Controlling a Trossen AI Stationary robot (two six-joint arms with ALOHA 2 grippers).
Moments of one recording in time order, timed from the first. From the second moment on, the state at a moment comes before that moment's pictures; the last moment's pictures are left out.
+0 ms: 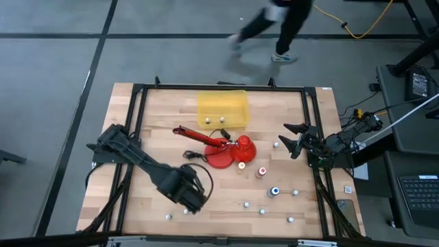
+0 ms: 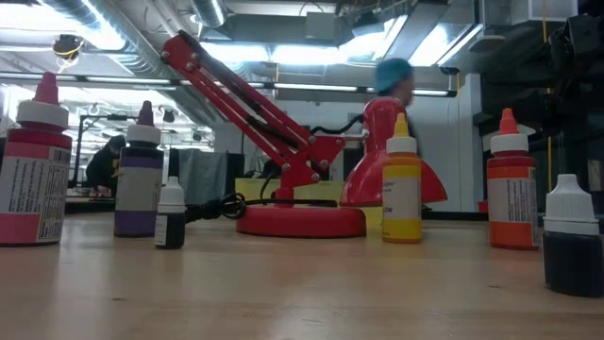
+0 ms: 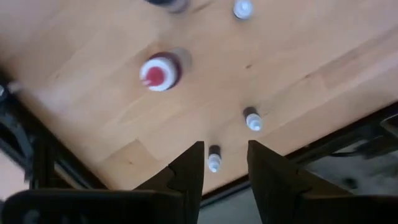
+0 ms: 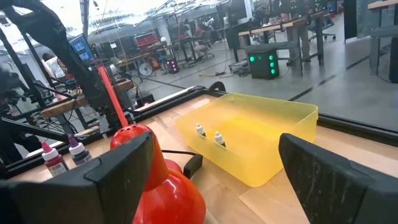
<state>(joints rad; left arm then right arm) -0.57 1.91 1.85 -1.50 0.02 -1.56 0.54 0.02 0.01 0.04 1.03 0.28</state>
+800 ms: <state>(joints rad) -0.84 1.99 1.62 -1.22 0.02 -1.53 0.54 0.02 0.01 0.04 1.03 0.28</state>
